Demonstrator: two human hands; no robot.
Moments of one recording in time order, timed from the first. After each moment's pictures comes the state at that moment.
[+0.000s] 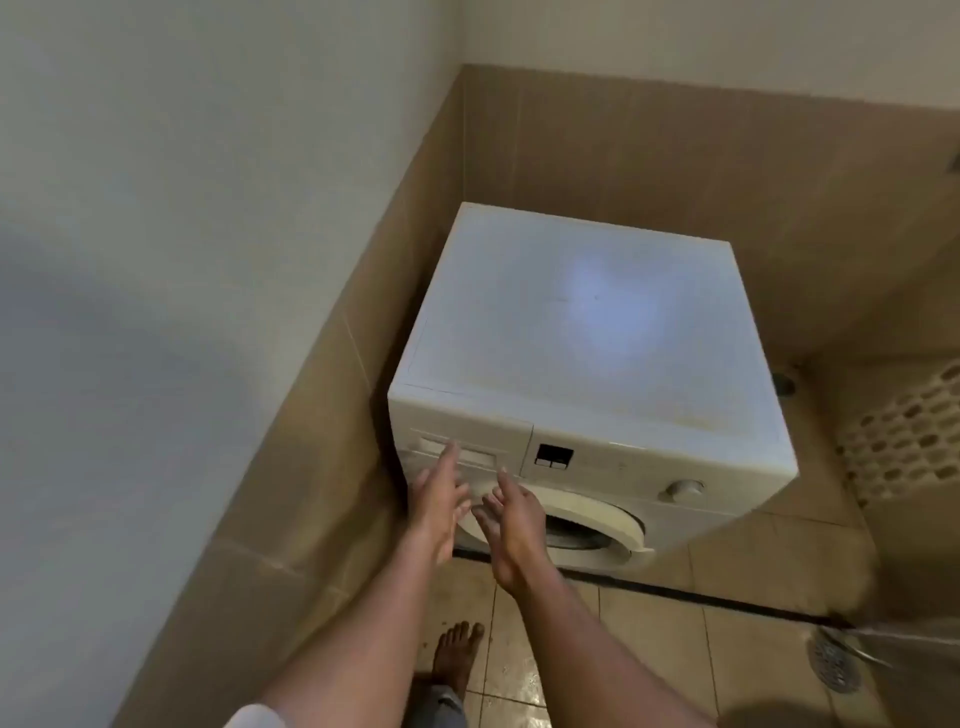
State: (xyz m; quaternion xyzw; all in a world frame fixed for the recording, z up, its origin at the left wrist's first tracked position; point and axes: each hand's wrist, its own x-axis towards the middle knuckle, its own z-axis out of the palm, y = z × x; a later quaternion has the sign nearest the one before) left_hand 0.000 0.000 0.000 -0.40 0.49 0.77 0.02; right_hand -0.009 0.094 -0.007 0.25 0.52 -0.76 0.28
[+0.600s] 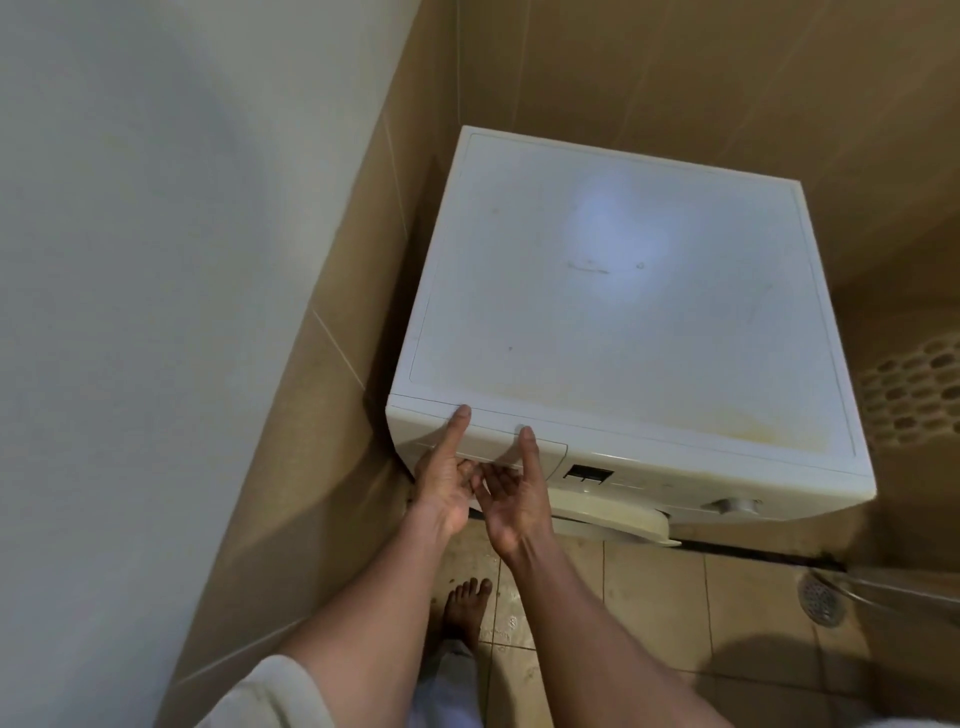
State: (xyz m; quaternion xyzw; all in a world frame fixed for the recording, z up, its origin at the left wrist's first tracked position) left_hand -0.087 -0.057 -0.054 -0.45 0.33 0.83 0.06; right_hand -0.095 0.033 -0.054 0.40 0.30 -0.83 0.24
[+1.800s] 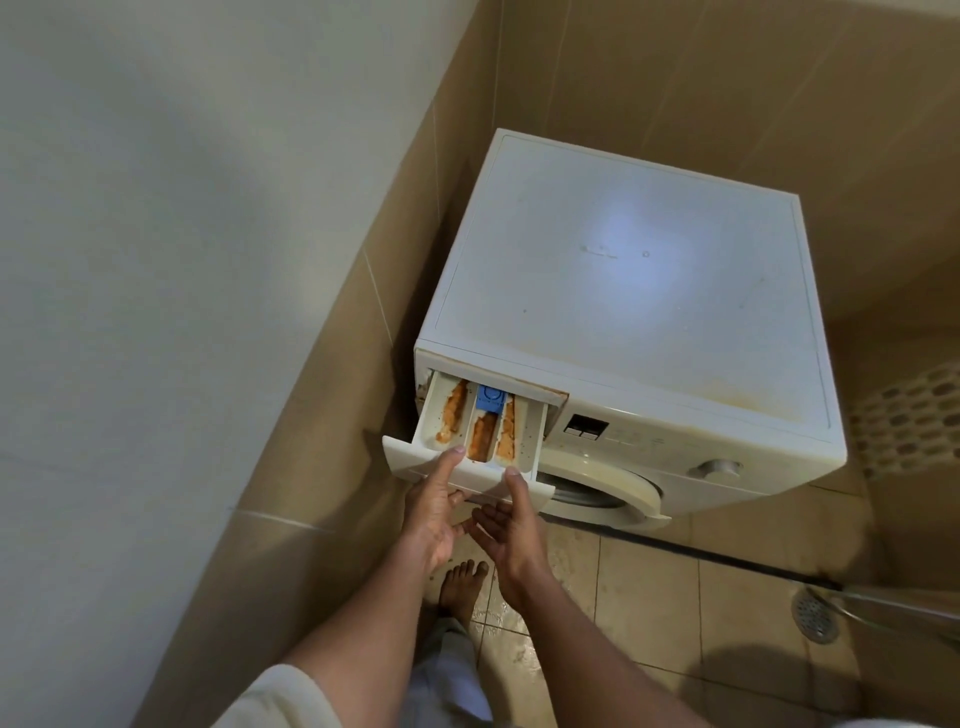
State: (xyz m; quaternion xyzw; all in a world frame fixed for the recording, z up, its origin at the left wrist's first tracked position) left_hand 0.034 -0.027 -0.050 -0.47 0.37 0.80 0.04; right_hand 0.023 0.078 -0.040 0.31 0.52 -0.73 0.30
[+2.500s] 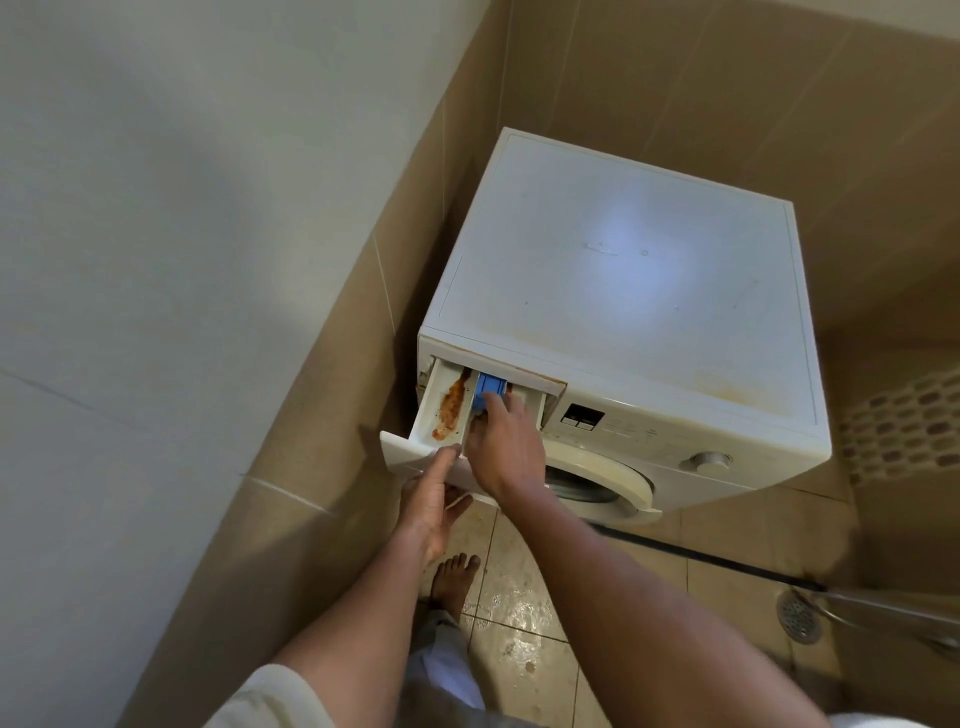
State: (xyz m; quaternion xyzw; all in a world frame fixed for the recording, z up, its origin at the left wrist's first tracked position) left_hand 0.051 -0.025 -0.055 -0.46 0.36 0.81 0.03; right_hand -0.032 0.047 -0.001 -0.17 0.95 -0.22 0.12
